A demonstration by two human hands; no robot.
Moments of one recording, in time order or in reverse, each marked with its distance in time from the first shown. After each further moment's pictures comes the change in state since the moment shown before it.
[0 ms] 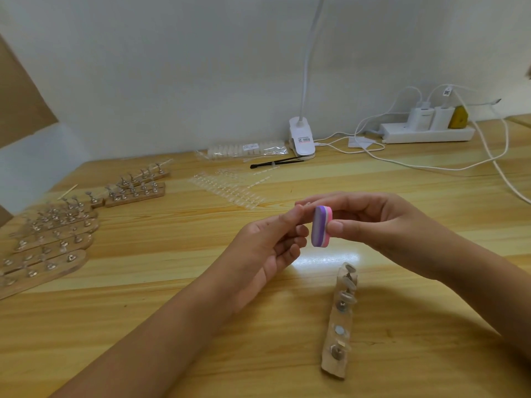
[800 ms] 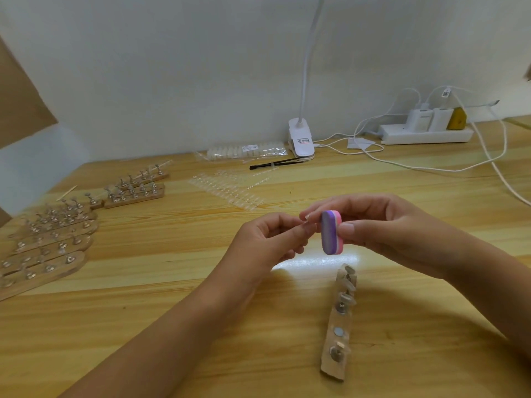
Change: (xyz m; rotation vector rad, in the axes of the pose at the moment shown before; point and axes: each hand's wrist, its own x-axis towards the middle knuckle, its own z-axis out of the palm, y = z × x) left_hand -0.006 -0.001 0.002 0.375 0.053 0.157; right_hand -0.001 -0.008 -0.003 0.018 -0.064 0.058
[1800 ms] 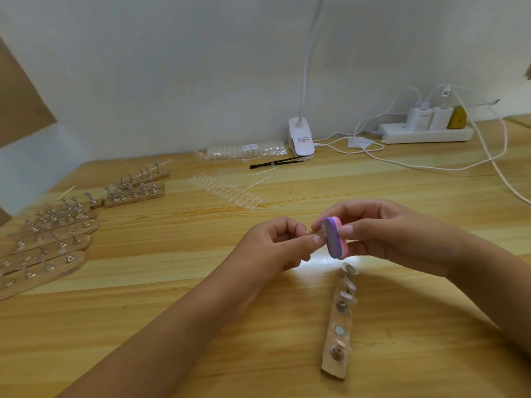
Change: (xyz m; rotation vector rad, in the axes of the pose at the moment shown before) left_hand 0.001 -0.001 0.000 0.054 -0.084 -0.067; right_hand 0.001 0.012 -0.009 0.177 -0.024 0.155
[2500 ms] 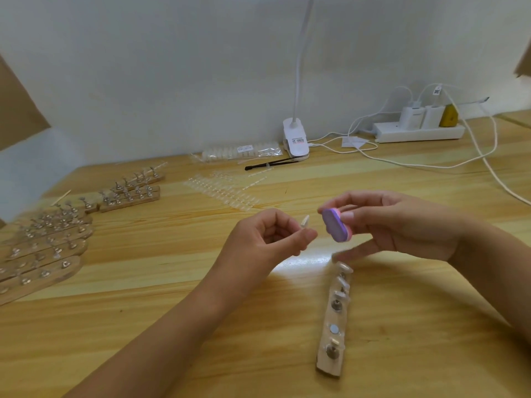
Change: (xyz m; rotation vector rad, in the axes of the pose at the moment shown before) left_hand -0.001 0.000 -0.002 0.127 0.098 0.222; right_hand -0.002 -0.001 -0.025 0.102 0.048 0.136
